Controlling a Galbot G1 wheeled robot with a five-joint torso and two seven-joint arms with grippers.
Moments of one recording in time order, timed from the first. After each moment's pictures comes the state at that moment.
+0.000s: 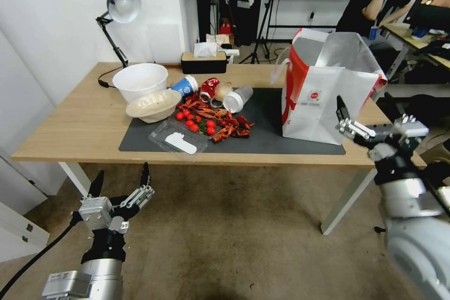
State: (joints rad) left arm 1.95 -1.56 -0.56 -2.45 -0.21 -0.14 -0.07; right arm -1.31 0.69 0.68 2.24 0.89 0.02 0.31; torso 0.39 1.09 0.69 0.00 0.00
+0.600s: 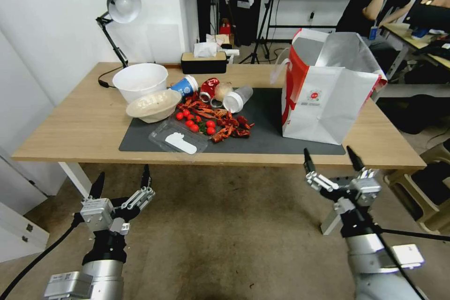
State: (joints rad) left arm 1.96 -1.56 -0.57 -2.44 -0.20 -0.14 -0.06; right arm -1.76 1.04 0.52 2.34 0.31 0.26 0.27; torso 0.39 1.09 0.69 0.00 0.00
